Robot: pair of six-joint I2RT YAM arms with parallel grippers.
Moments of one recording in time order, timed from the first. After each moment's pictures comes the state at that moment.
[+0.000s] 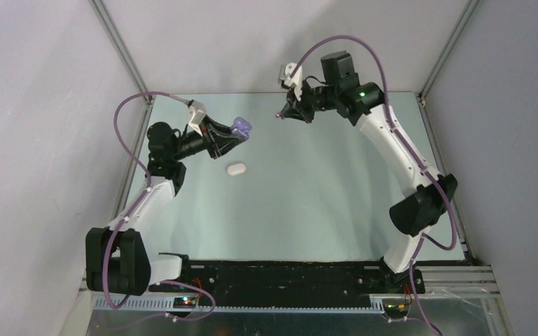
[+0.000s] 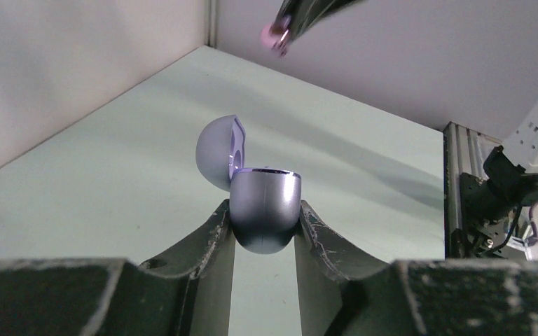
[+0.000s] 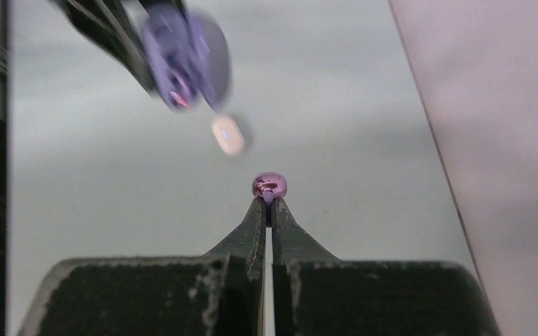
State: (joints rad) left arm -0.09 1.24 0.80 0.58 1.04 -0.29; right arm 0.50 1.80 2.00 -0.78 -0.68 -0.66
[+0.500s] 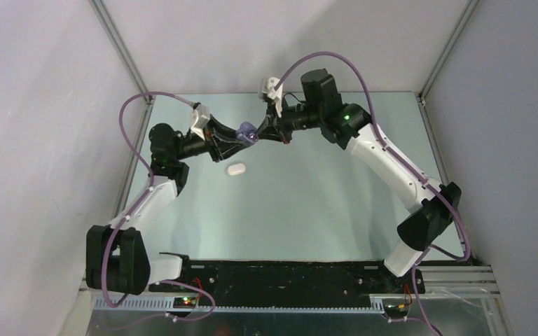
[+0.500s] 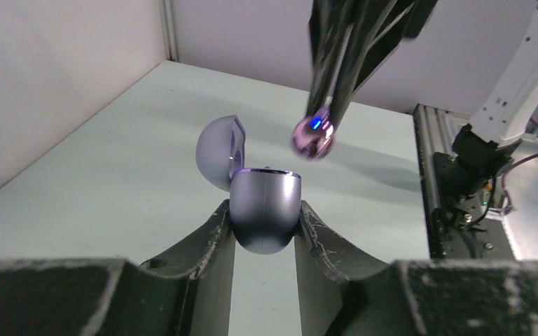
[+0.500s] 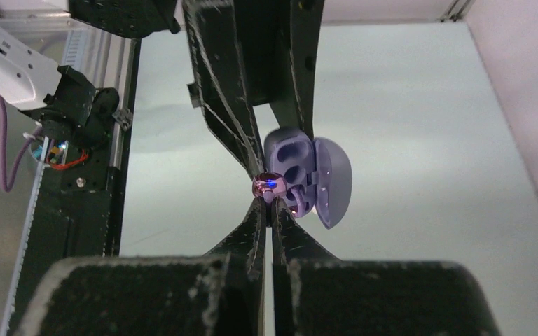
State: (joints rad) left arm -0.13 1.26 0.80 0.70 1.16 -0.30; right arm 0.68 1.69 1.87 -0.58 -0.75 -0.37
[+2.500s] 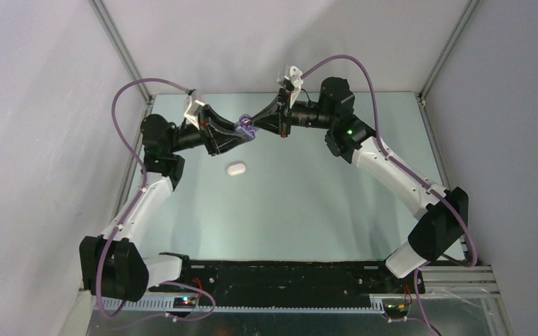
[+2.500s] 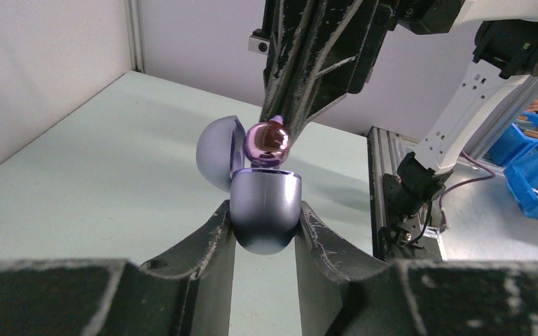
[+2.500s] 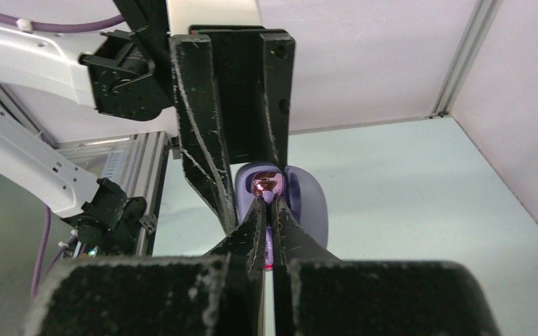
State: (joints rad) left arm -0.14 1.21 0.93 0.59 1.19 -0.47; right arm 0.65 1.57 1.53 0.13 -0.81 0.07
